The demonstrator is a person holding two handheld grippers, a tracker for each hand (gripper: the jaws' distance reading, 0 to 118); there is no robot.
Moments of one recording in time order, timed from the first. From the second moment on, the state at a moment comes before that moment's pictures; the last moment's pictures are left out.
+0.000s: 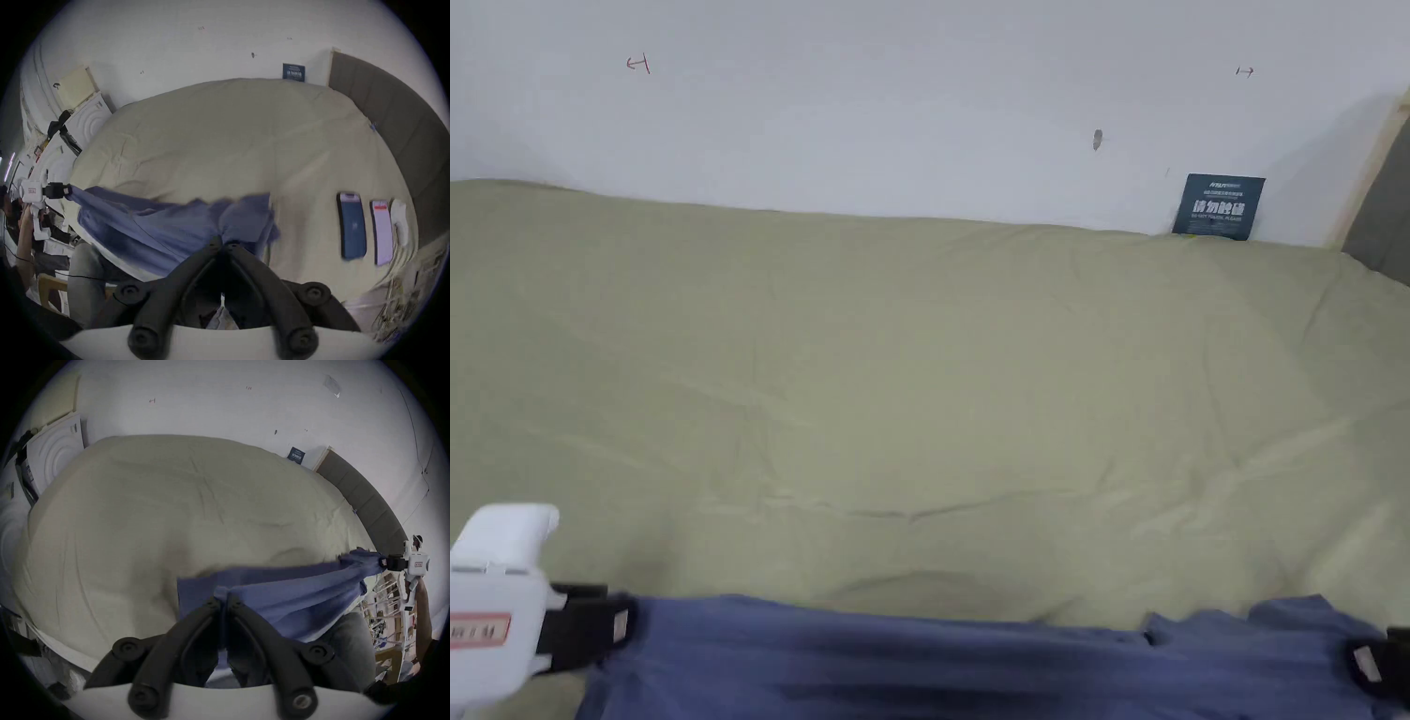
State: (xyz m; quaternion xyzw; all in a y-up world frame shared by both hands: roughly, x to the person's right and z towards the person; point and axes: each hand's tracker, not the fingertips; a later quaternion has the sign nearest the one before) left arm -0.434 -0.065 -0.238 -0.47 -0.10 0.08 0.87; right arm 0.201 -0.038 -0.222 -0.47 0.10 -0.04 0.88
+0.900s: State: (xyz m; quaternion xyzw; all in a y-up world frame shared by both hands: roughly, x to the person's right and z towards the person) left arm -0.399 -0.043 -0.188 -0.40 -0.08 0.08 0.91; right arm 0.167 -0.016 -0.175 -0.41 0.02 -0.05 0.91
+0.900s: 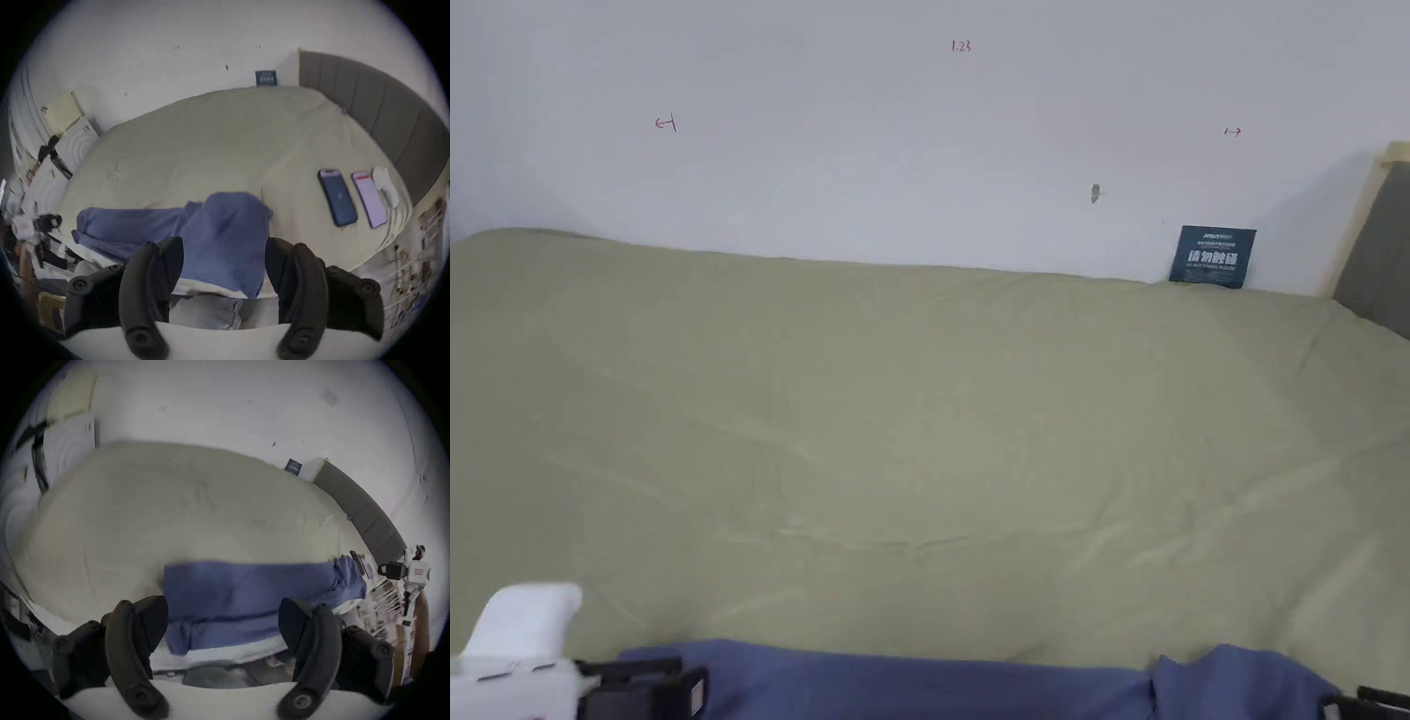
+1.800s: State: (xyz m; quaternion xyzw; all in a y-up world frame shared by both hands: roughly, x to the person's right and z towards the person) left arm -0.187 -0.068 -0.187 -0.39 0.02 0.01 0.92; right arm -0.031 -0.075 -0.175 -0.36 -0.01 0.03 0.93
